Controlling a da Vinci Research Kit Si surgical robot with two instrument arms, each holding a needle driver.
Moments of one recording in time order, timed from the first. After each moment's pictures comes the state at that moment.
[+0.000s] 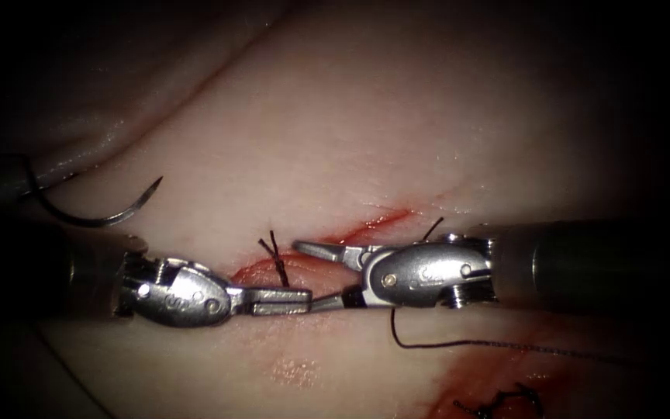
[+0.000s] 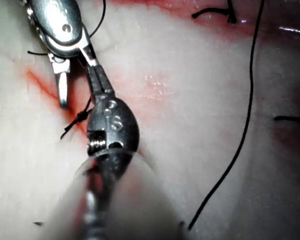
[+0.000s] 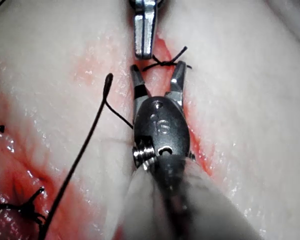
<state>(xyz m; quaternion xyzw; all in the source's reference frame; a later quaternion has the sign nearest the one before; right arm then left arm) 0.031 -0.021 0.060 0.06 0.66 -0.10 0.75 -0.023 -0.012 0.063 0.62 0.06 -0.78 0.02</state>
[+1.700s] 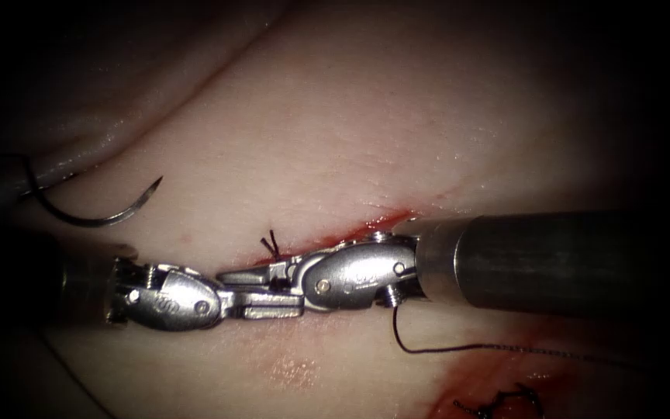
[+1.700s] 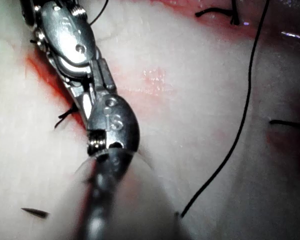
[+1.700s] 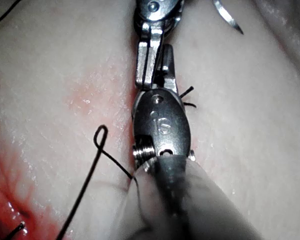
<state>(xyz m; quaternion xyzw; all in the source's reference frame) 0.037 -0.022 0.060 0.05 0.71 -0.10 0.69 -0.023 -0.012 0.063 0.64 0.09 -0.76 0.00</state>
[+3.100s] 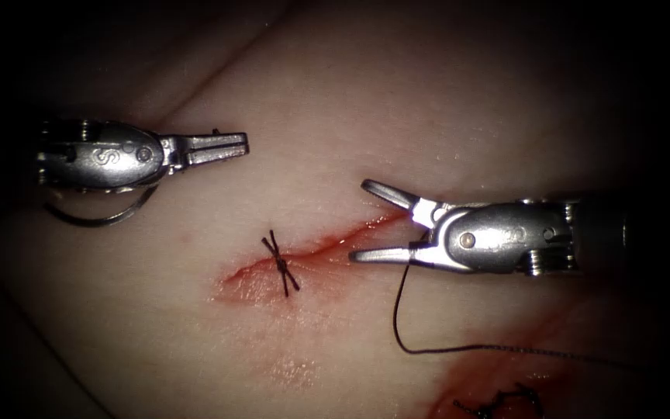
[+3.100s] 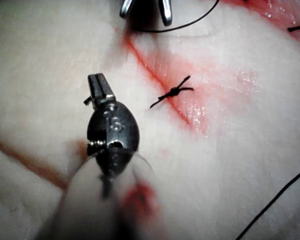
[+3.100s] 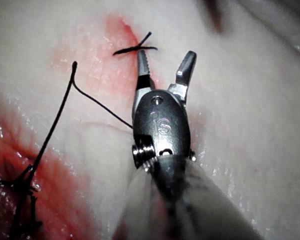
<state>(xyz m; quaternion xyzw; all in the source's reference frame) 0.025 -0.015 0.055 0.00 0.64 0.02 0.77 -0.016 0.002 0.062 0.52 -0.01 -0.84 -0.16</state>
